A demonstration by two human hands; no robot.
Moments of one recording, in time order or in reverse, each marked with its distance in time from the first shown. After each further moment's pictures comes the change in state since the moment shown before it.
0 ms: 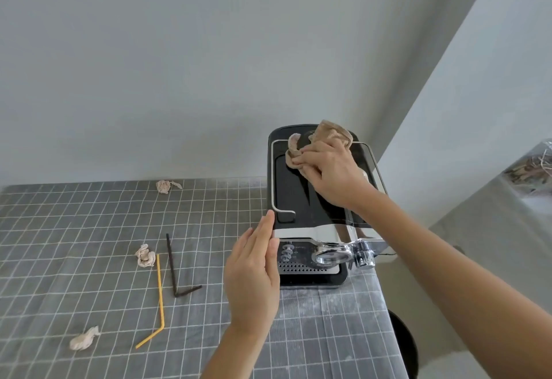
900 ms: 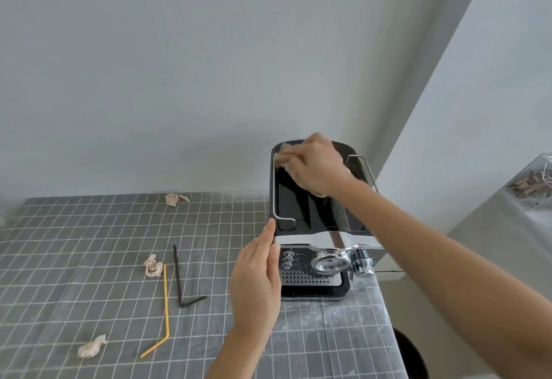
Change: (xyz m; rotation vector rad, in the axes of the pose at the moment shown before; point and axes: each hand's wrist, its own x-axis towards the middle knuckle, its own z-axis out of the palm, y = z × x) left_hand 0.001 0.008 -0.007 -0.013 -0.048 -0.076; right_hand 0.025 -0.039 -0.028 0.159 -0.028 0.104
